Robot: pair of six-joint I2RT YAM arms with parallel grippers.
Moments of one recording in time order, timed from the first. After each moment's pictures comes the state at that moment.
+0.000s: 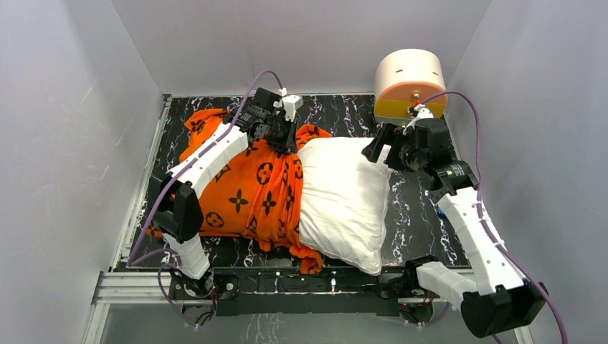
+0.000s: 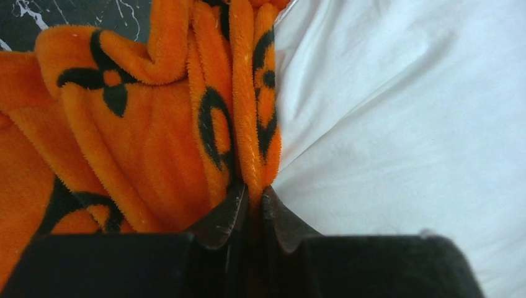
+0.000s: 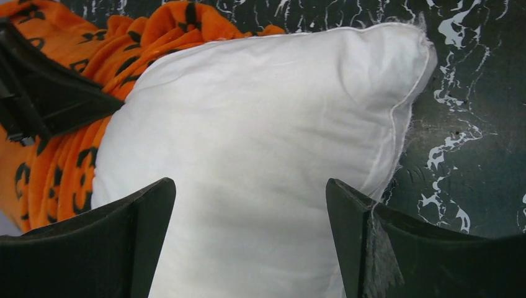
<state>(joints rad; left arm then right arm) -0.52 1.78 1.62 -0.74 0.29 -0.10 0.28 1.04 1.10 -0.63 -0.12 0.49</state>
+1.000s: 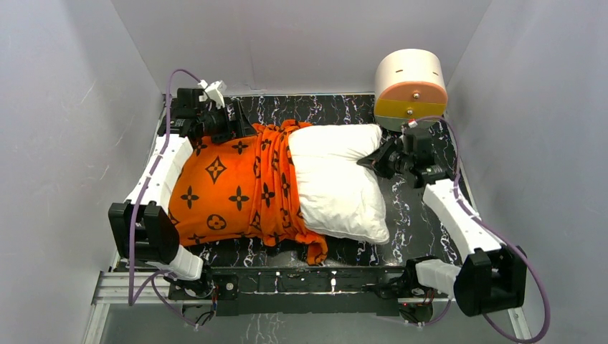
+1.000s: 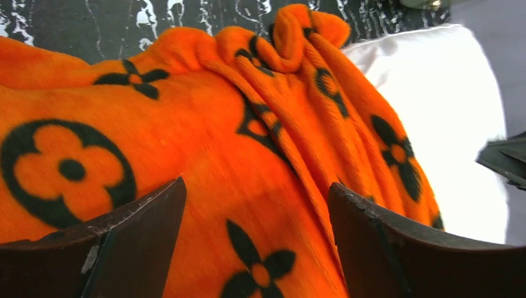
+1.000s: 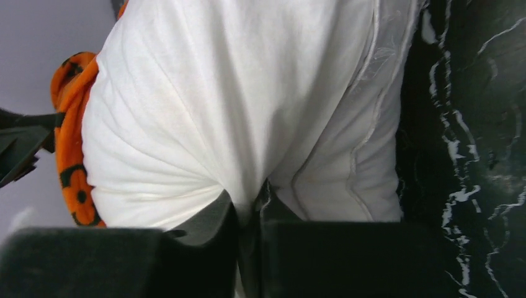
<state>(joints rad) -0.09 1.53 1.40 -0.61 0.48 -0.26 0.22 1.12 0.82 -0.31 -0.38 0.90</state>
